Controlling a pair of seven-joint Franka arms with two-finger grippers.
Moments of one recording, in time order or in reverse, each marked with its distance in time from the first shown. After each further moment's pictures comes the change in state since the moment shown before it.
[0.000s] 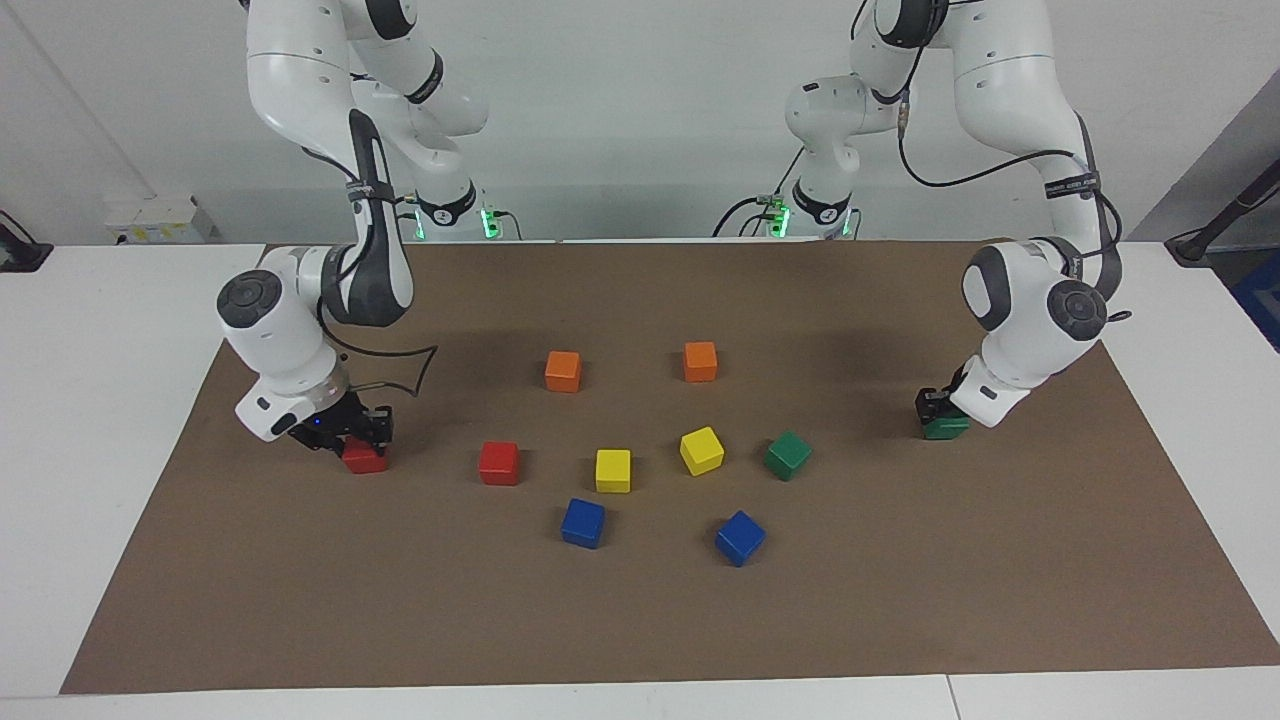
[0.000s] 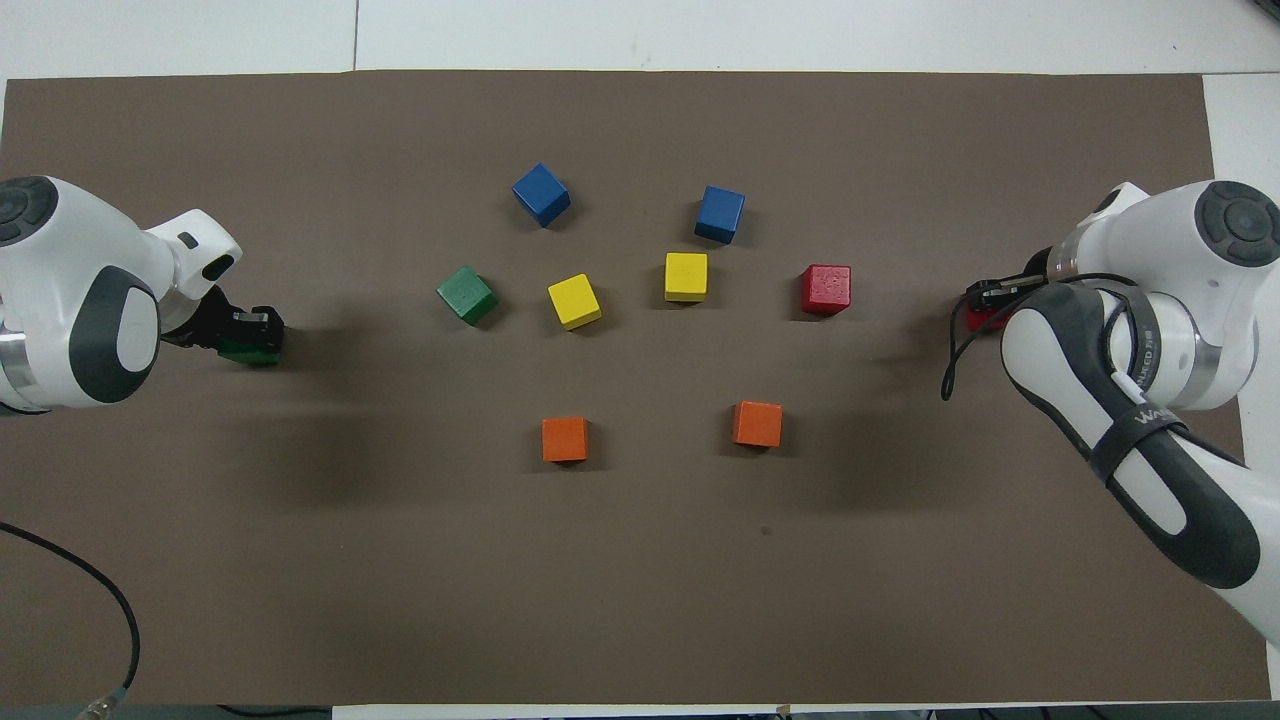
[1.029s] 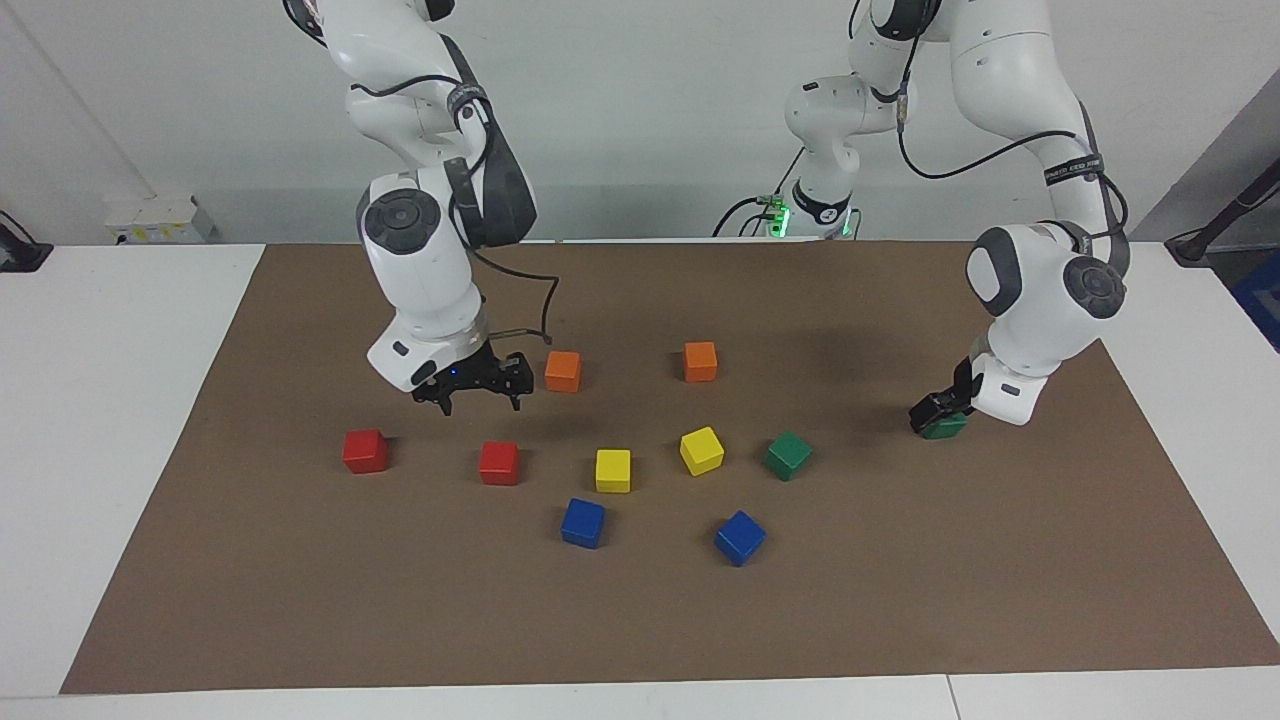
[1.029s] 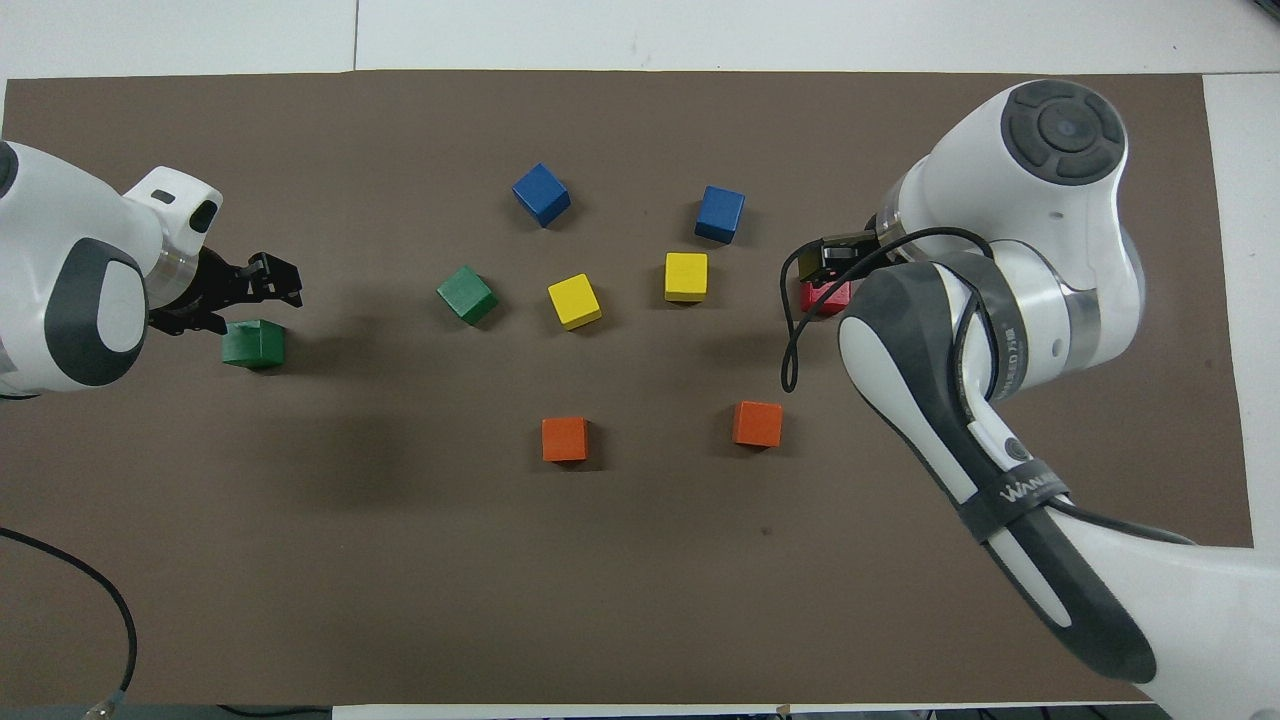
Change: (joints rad) left arm -0.041 -0.028 -0.023 0.078 -0.082 -0.030 -0.397; right arm 0.289 -0.006 0.051 0.301 -0.013 -0.330 0.397
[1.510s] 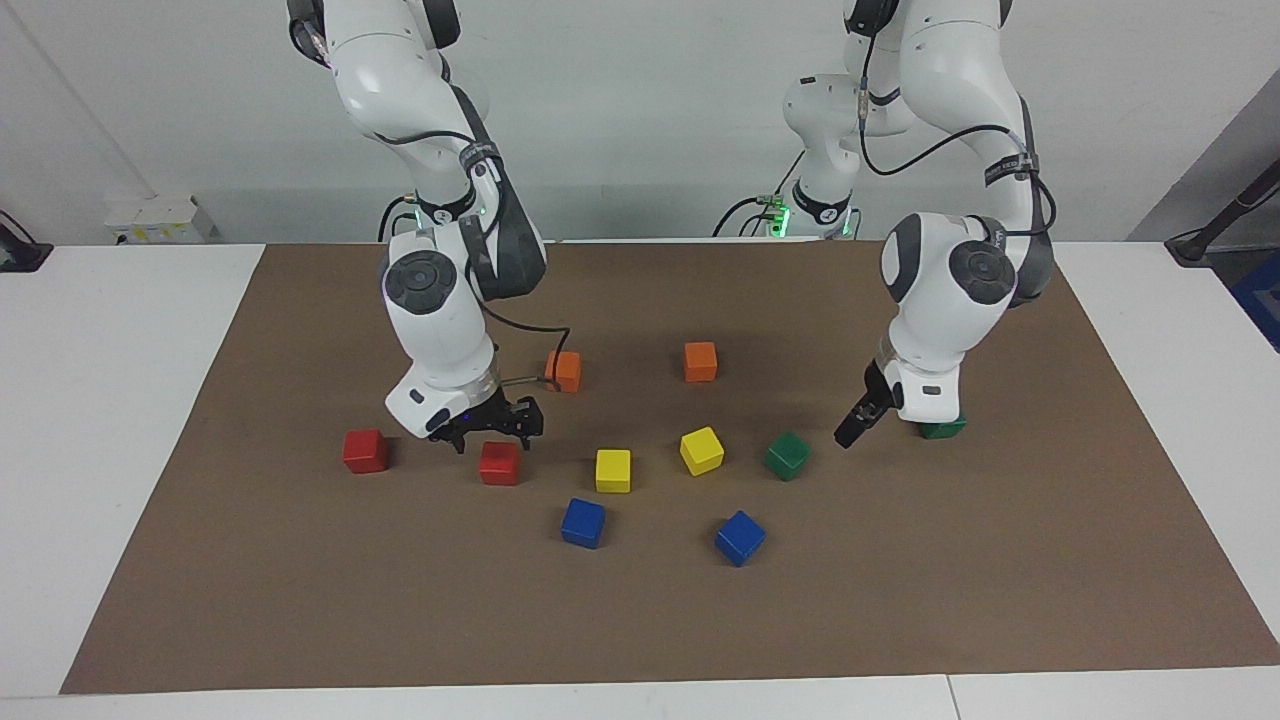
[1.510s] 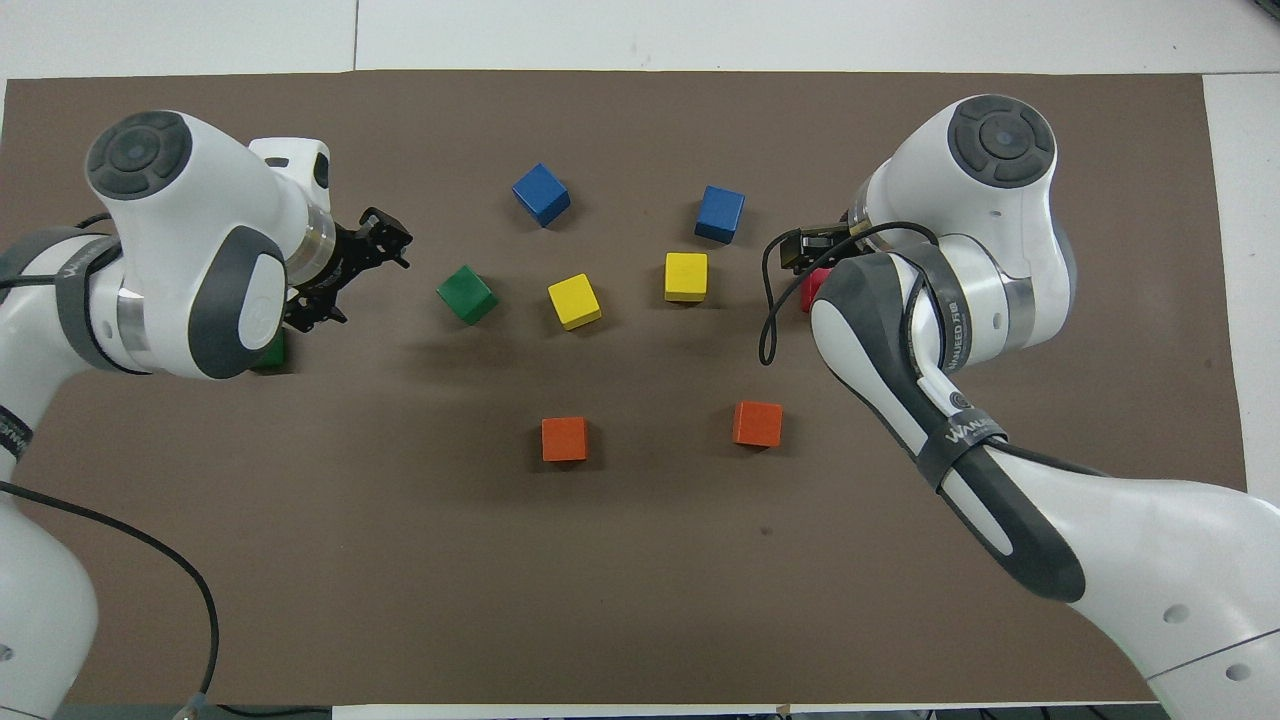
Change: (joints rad) left arm -0.226 0.028 -0.005 0.102 -0.004 -0.024 -0.551; right arm -0.009 0.107 -0.008 0.012 0.000 0.098 0.005
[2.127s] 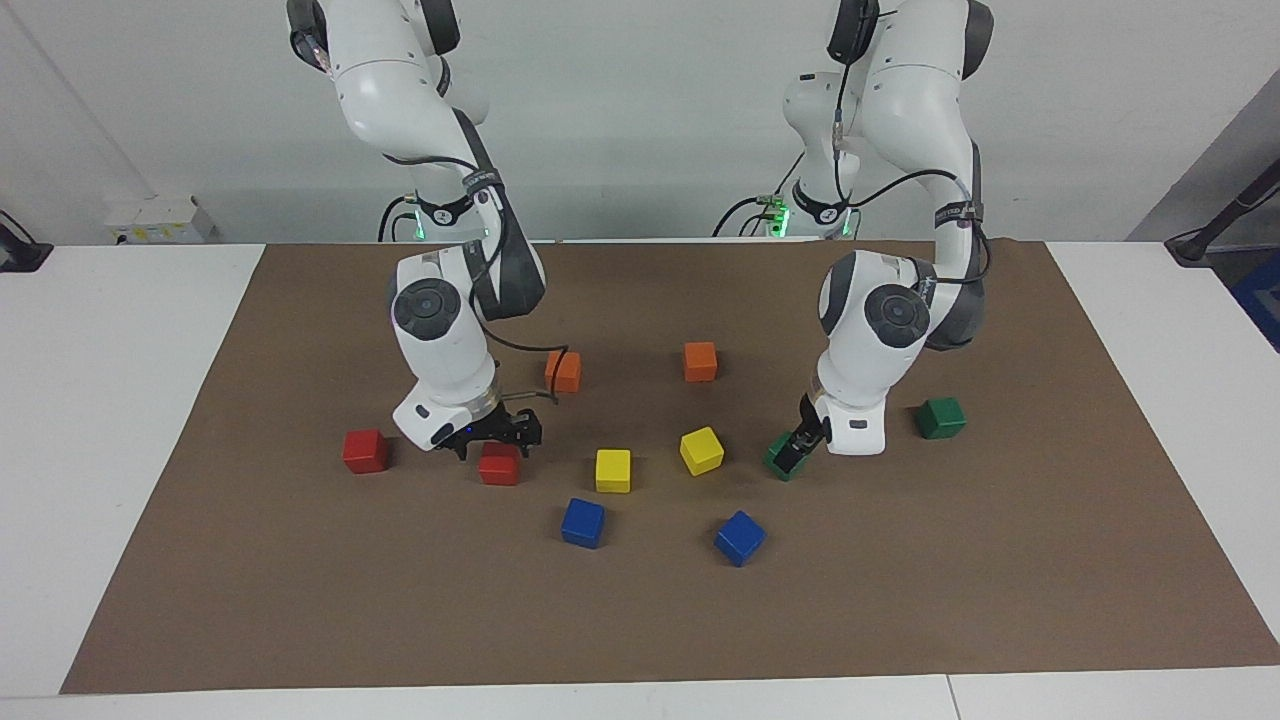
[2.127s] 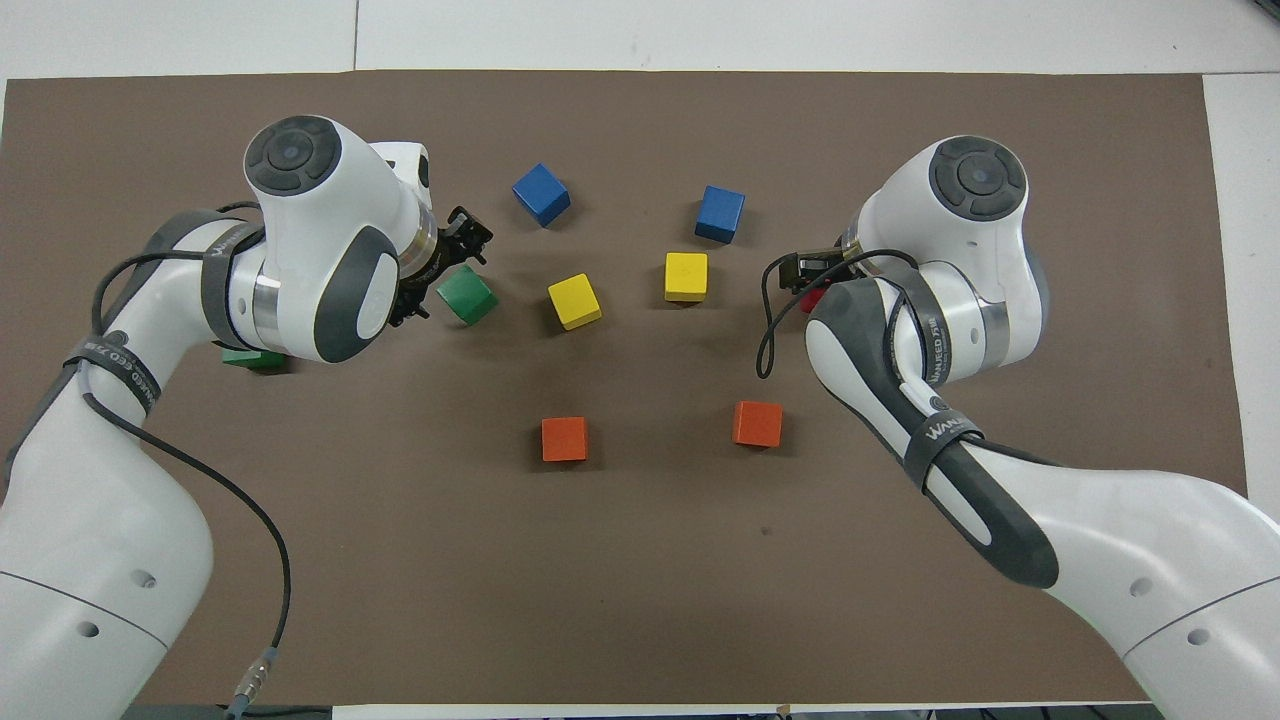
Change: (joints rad) left arm -0.083 0.131 0.002 0.057 0.001 0.076 -0.101; right arm -0.003 0.013 0.000 -0.095 0.000 0.102 0.002
